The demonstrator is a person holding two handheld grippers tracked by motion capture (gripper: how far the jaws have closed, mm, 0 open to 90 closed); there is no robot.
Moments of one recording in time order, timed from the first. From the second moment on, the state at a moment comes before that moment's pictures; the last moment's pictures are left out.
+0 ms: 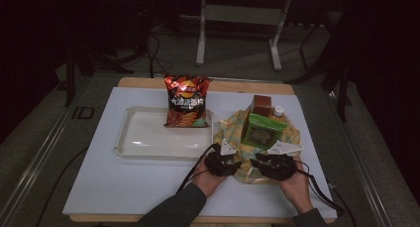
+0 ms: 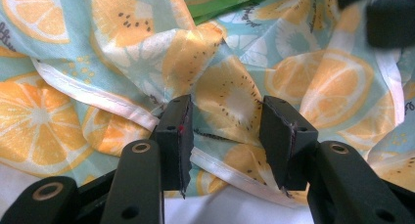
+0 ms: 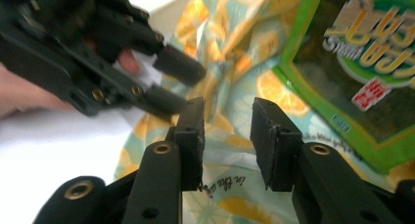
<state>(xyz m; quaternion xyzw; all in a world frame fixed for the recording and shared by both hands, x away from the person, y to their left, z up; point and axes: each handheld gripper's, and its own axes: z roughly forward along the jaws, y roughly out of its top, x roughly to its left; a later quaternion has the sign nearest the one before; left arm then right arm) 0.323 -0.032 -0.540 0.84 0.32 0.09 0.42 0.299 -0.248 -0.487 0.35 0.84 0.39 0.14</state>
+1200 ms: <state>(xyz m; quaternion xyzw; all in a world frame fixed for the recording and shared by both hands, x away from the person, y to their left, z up) 0.344 -0.004 -0.472 0.82 0.29 0.08 0.49 0.298 -0.250 -0.528 0.36 0.83 0.40 0.13</state>
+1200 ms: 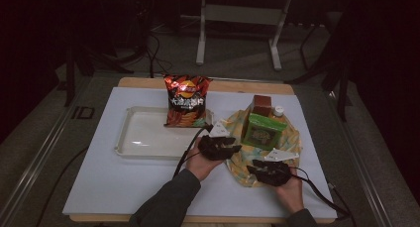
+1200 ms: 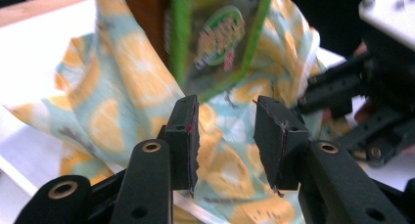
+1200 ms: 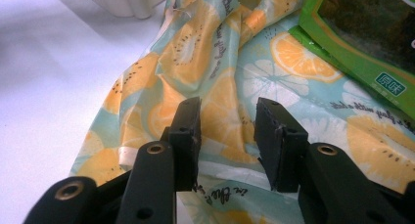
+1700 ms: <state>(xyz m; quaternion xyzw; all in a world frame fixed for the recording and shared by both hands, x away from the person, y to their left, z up) 0.387 -0.002 -0.431 0.80 0.25 0.07 0.55 0.300 -0.250 -0.530 0.37 0.83 0.40 0.12</state>
